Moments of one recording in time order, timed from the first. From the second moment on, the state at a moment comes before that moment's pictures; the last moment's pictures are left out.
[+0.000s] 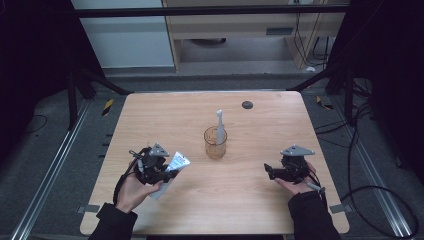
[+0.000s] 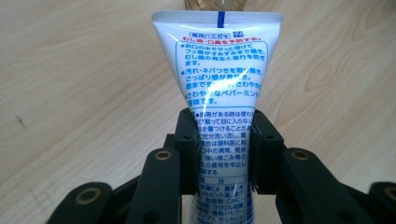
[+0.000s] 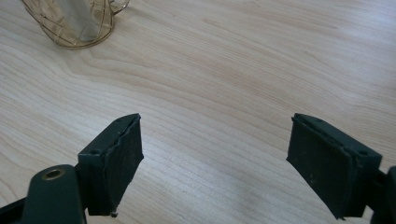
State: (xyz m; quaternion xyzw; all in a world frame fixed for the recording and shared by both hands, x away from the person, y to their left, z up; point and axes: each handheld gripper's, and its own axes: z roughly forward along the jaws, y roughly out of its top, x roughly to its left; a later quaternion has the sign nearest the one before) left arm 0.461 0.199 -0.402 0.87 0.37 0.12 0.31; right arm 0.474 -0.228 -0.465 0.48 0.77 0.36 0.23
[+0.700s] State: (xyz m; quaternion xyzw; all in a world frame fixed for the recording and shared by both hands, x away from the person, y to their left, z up) left arm 0.485 0.198 -0.370 0.80 0.40 0.21 0.40; right arm 0.473 -0.231 -0.466 0.48 0.76 0.36 0.25
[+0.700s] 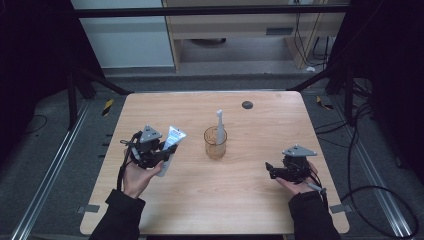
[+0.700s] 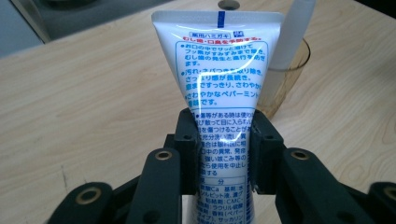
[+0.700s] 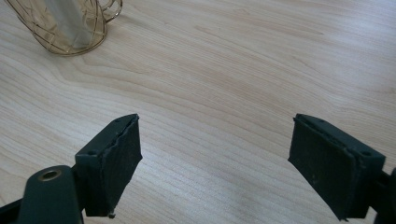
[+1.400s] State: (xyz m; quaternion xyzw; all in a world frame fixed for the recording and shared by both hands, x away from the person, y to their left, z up) left arm 0.516 0.165 -0.354 0.75 0.40 0.24 0.47; right arm 0.473 -0.232 -0.467 0.48 0.76 0.37 0.25
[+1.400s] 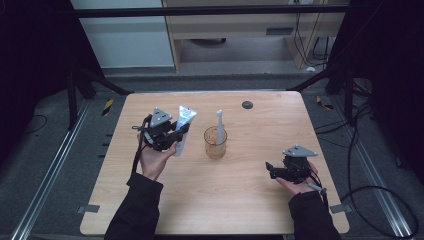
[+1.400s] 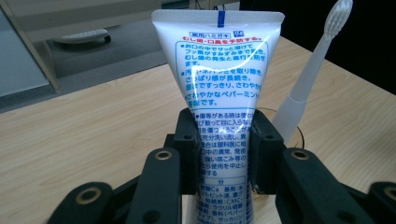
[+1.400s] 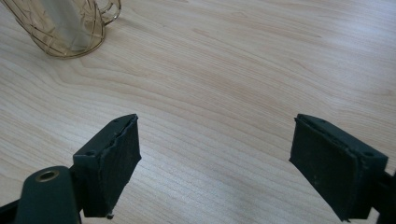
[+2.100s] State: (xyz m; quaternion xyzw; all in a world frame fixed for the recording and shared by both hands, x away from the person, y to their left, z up) left arm 0.544 0.136 -0.343 0.70 0.39 0.26 0.53; right arm 0.473 -0.234 -0.468 0.48 0.75 0.37 0.25
